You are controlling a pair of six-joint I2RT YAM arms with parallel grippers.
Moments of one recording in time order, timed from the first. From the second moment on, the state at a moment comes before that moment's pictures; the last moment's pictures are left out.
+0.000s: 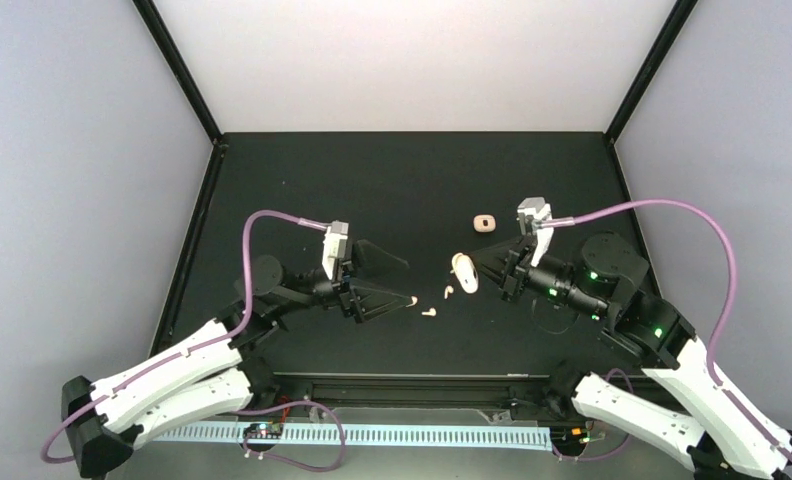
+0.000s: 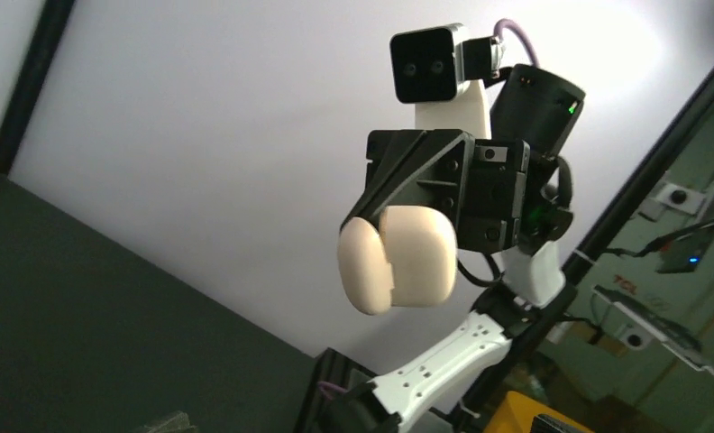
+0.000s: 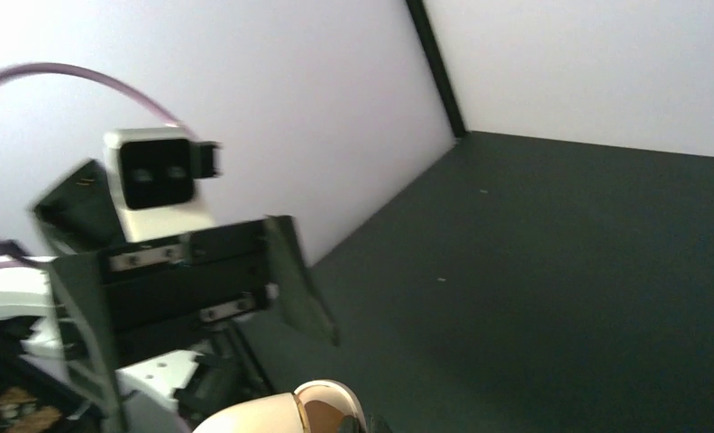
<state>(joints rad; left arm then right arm) -0.89 0.79 0.61 0.43 0.50 -0.69 0.83 0.66 1.03 -0.48 -0.23 0.47</state>
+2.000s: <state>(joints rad) -0.85 1.52 1.29 -0.18 1.05 -0.45 0.83 0.84 1.18 -0.87 0.04 0.13</state>
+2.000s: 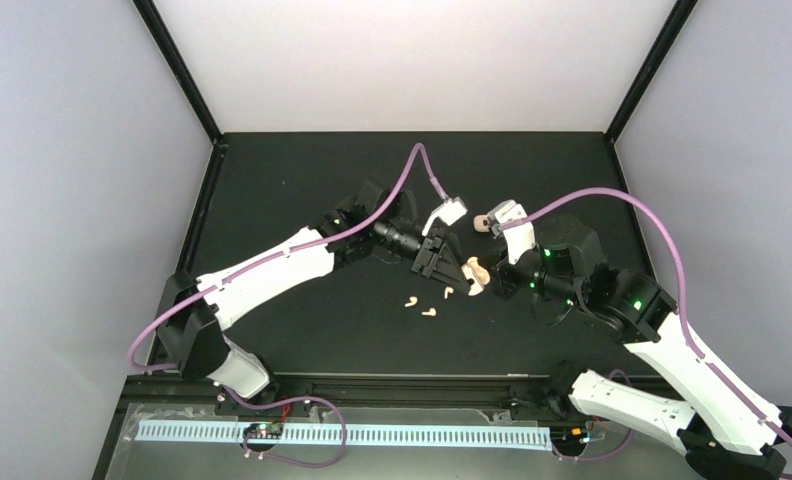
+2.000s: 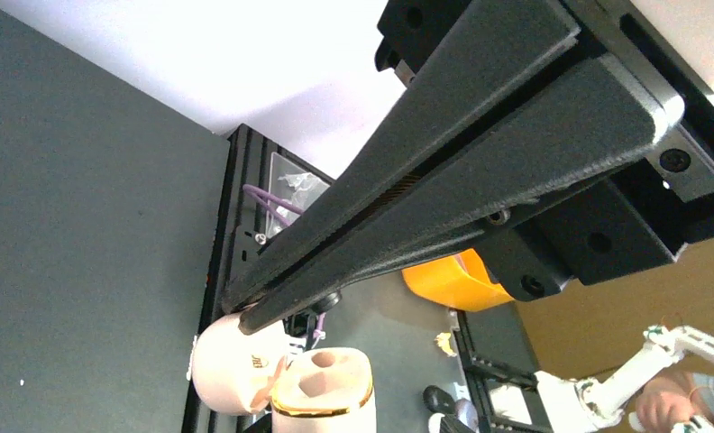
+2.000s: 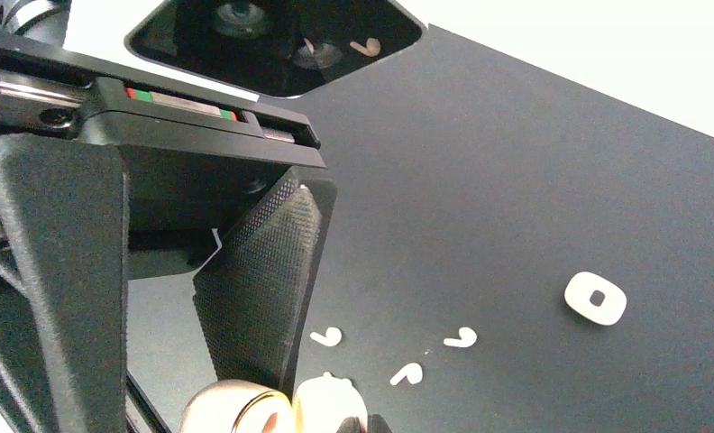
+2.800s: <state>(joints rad) -0.83 1.55 1.29 -0.19 1.07 -0.45 0.83 0.85 1.18 -0.85 0.03 0.13</state>
